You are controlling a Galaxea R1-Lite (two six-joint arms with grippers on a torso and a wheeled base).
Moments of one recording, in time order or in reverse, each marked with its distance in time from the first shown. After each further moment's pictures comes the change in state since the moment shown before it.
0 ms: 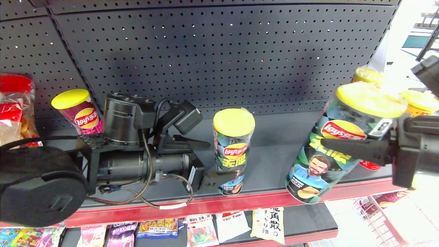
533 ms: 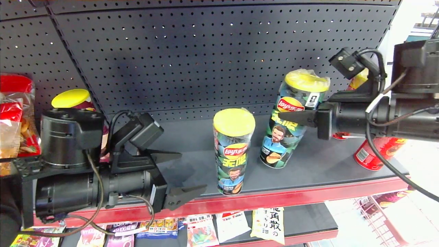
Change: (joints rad) left arm 0.081 -0.188 0.201 0.001 0.001 0.002; right arm -0.041 0.320 -0.199 -0.116 0.010 -0.006
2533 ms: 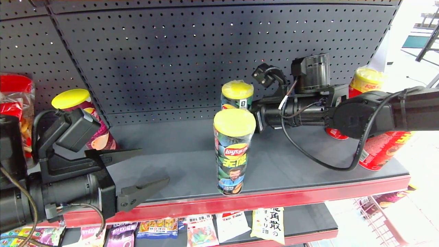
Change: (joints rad) left arm 0.144 -0.219 0.116 0.006 -0.003 -0.040; right arm 0.096 0.397 -0.340 -0.006 0.057 -0.084
